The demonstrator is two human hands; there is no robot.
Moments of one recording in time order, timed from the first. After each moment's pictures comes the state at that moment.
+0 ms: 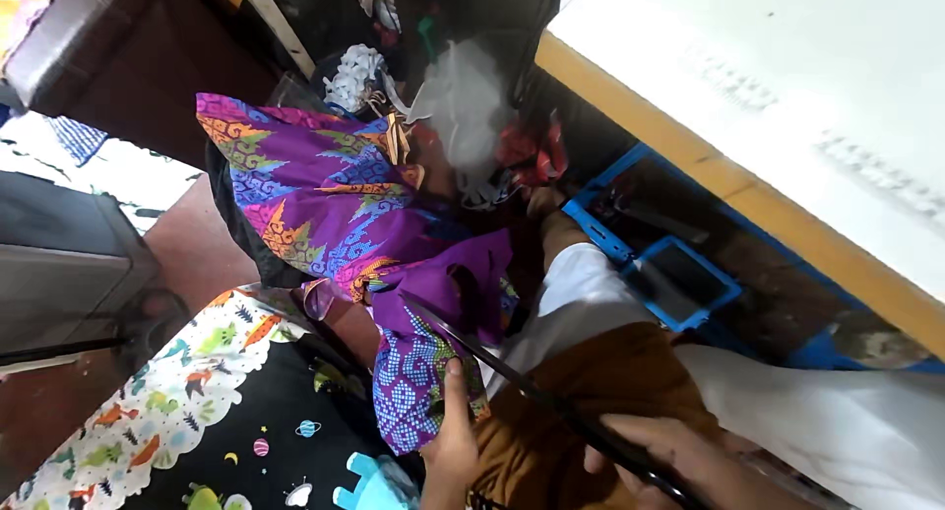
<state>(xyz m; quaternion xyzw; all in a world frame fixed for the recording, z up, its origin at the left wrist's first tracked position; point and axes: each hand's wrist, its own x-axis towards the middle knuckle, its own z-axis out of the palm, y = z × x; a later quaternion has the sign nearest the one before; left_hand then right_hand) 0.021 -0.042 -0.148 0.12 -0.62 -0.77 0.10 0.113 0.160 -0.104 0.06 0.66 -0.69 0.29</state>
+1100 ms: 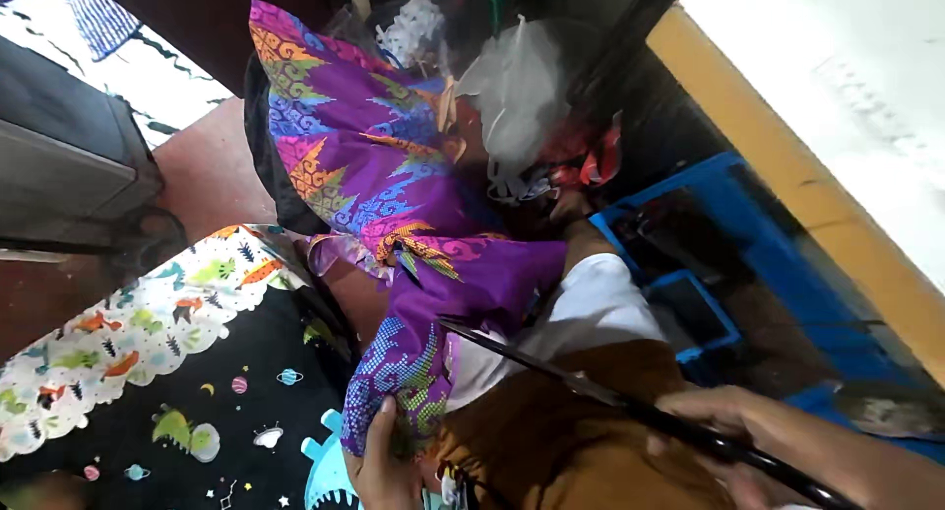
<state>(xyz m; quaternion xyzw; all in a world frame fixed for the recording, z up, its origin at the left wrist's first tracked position) 0.059 -0.114 -0.130 0.25 -0.54 -0.80 0.10 0.070 0.225 -0.103 0.00 0.63 -0.61 0.48</state>
